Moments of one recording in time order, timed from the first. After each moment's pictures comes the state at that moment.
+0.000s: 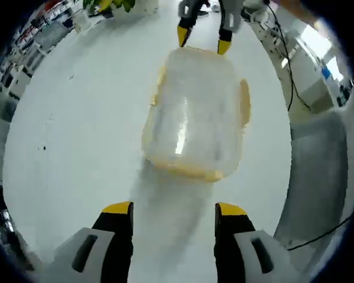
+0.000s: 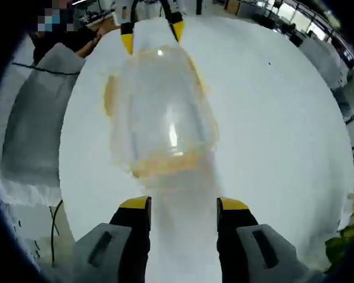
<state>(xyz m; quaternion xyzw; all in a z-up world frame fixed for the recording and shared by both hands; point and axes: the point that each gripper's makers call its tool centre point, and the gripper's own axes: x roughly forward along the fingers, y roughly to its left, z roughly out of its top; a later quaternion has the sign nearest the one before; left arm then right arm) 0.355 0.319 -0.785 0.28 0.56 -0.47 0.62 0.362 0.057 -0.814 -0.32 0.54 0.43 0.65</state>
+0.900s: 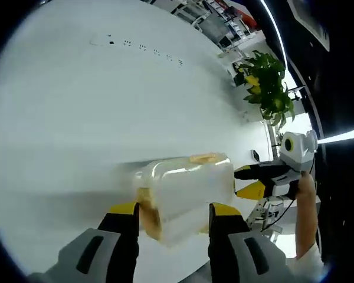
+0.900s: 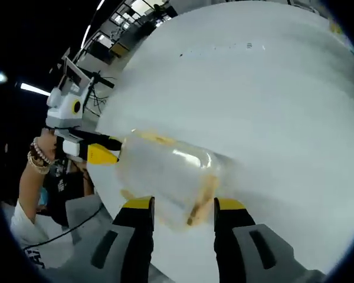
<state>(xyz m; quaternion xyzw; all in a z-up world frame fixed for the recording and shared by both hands) 0.365 0.266 -0.775 -0.19 0.60 -0.26 0.73 0.356 0.133 -0.776 0.11 0.61 0.31 0.72</state>
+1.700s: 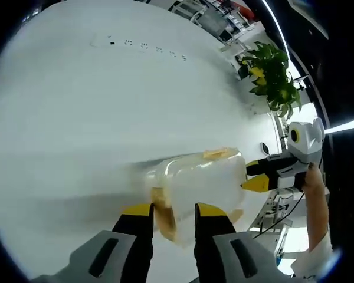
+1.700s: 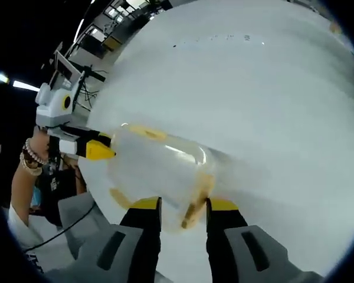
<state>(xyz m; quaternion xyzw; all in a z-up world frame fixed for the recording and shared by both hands) 0.365 0.275 -0.785 -0.15 0.61 -0.26 0.73 0.361 0.127 -0.786 0.08 0.62 0.29 0.72</state>
